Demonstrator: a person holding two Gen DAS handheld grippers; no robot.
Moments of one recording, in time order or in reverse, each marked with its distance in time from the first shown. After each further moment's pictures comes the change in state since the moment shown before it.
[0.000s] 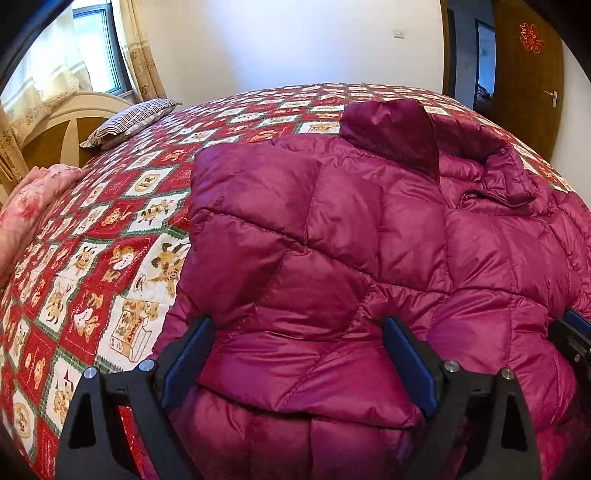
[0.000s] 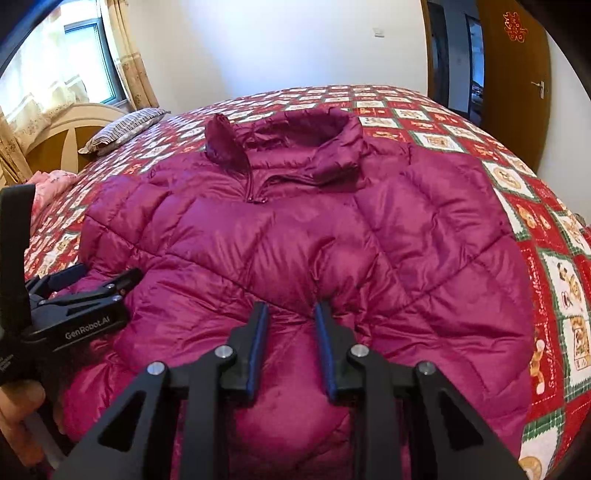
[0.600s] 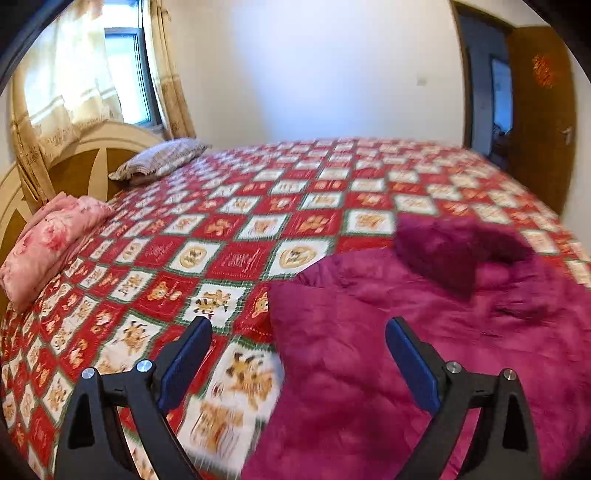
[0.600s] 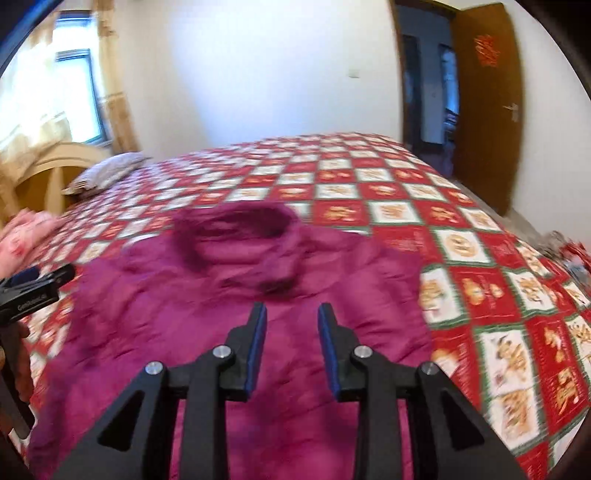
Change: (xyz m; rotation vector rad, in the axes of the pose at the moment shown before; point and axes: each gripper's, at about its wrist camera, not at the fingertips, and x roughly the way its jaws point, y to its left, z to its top) left arm -0.012 0.050 0.083 -0.048 -0.145 0.105; right arm -0.026 -0.050 0.062 0.048 -0.153 -0.114
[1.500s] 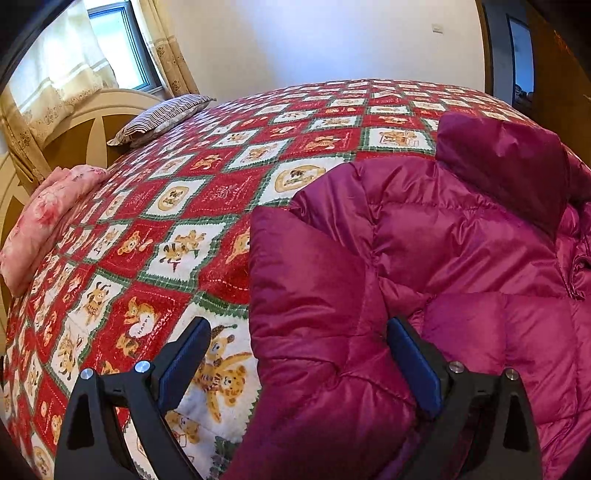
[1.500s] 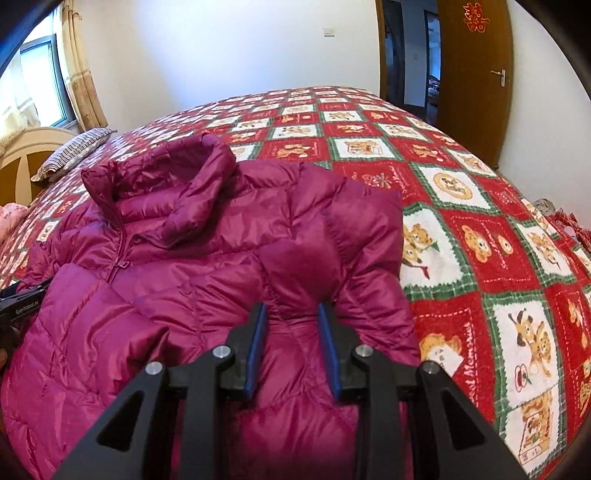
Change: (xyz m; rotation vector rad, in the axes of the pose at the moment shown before) left arm 0.074 -0.018 -0.035 0.022 0.157 0.058; right arm 0.060 -0.037 -0.027 0.028 0.134 -0.046
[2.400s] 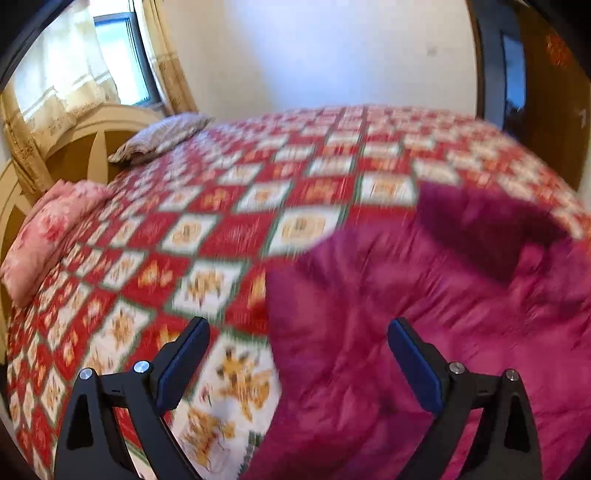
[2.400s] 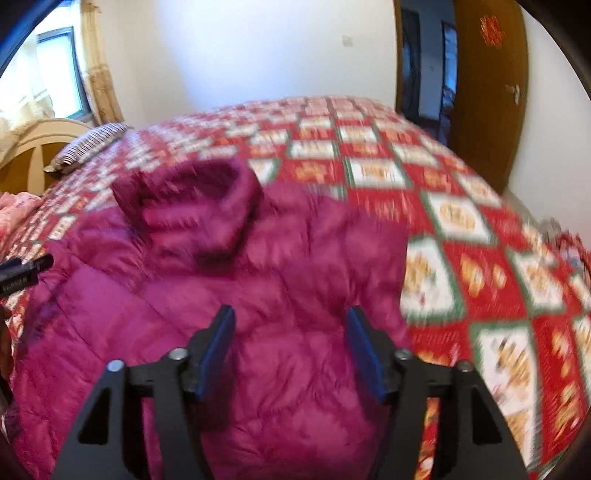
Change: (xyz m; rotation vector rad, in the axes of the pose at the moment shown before) left arm -0.060 0.019 0.037 -0.016 -0.097 -0.057; right arm -0.031 0.008 0.026 -0.077 -0.045 0.038
